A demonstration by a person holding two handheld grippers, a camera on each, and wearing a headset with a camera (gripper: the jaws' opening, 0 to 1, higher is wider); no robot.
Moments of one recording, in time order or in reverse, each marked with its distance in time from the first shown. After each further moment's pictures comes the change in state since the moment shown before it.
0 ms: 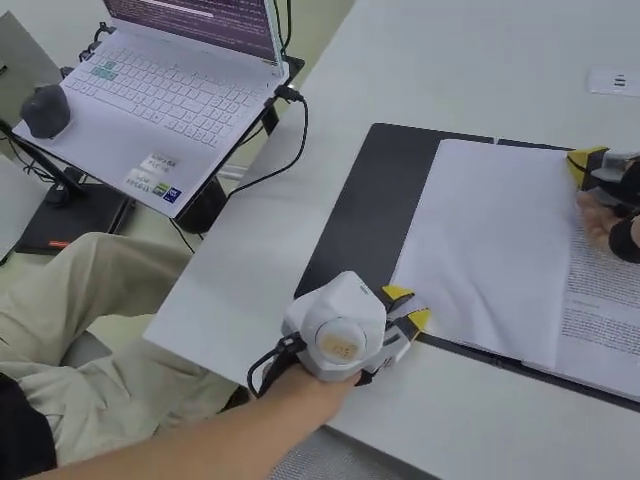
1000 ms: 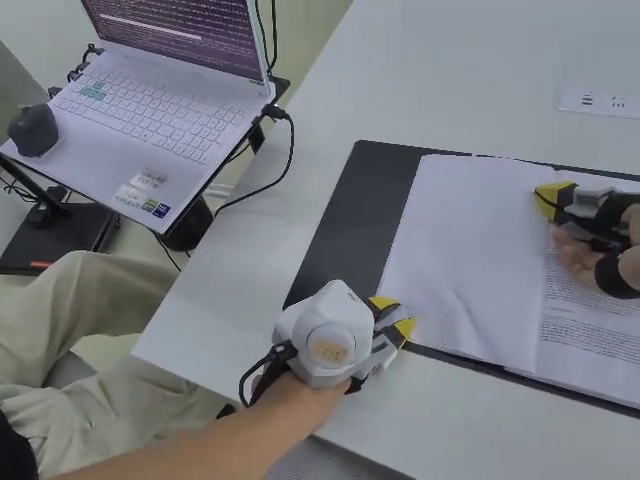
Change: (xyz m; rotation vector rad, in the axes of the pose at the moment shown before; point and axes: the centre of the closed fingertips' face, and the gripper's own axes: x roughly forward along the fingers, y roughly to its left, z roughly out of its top) left arm 0.001 0.001 -0.001 -0.019 0.011 0.005; right arm -0.037 -0.015 -0.040 -0.021 0.149 -0.003
